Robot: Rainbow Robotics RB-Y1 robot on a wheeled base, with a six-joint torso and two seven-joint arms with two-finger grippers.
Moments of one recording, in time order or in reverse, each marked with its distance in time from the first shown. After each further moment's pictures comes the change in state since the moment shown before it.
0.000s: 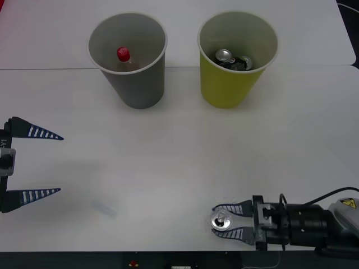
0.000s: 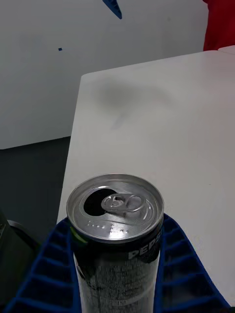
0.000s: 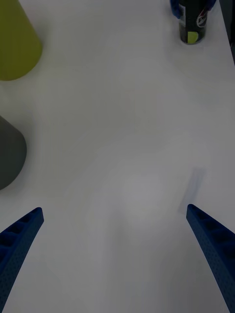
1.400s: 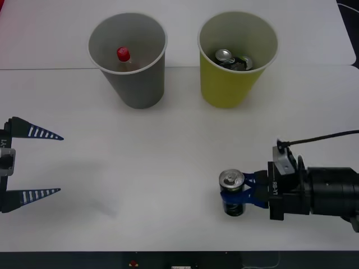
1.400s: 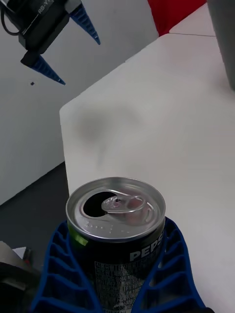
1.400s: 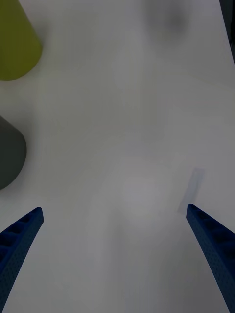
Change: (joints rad) right arm 0.007 -0.290 -0.044 -0.487 -0.021 0.245 -0.843; left arm 0.000 0.000 0.000 0.000 0.000 0.000 0.000
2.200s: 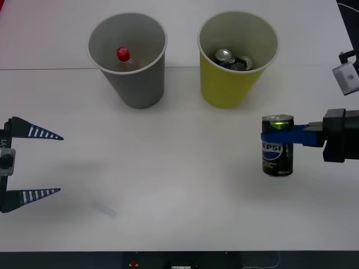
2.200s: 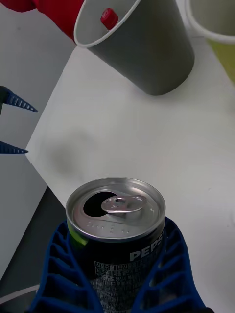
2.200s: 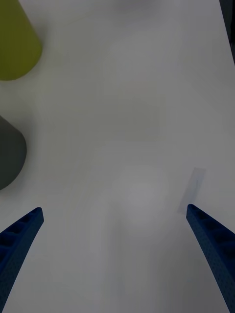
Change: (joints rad) right arm 0.022 -0.151 -0.513 -0.347 0.263 -0.114 -1.131; left arm 0.000 0.000 0.000 0.000 0.000 0.000 0.000
